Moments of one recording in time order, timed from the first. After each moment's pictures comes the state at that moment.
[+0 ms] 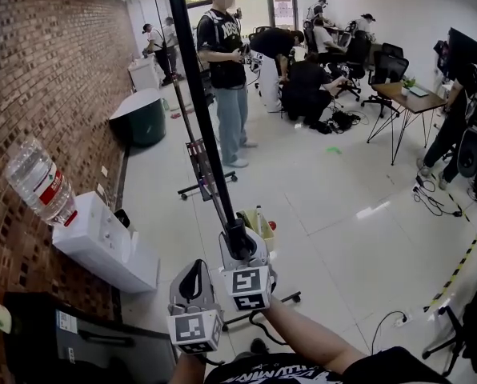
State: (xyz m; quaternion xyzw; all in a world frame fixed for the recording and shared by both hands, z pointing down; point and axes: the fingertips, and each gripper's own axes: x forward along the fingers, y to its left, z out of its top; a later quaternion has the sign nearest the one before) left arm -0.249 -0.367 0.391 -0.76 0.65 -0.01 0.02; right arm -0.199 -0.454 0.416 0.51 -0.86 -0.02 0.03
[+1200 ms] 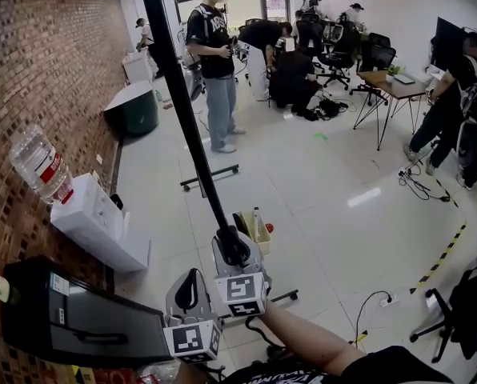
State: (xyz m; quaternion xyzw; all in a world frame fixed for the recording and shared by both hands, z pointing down) left arm -0.184 -0.233 0.389 -0.74 0.67 -0.02 0.00; right arm -0.137 -0.327 0.415 0.50 -0.87 -0.02 0.03
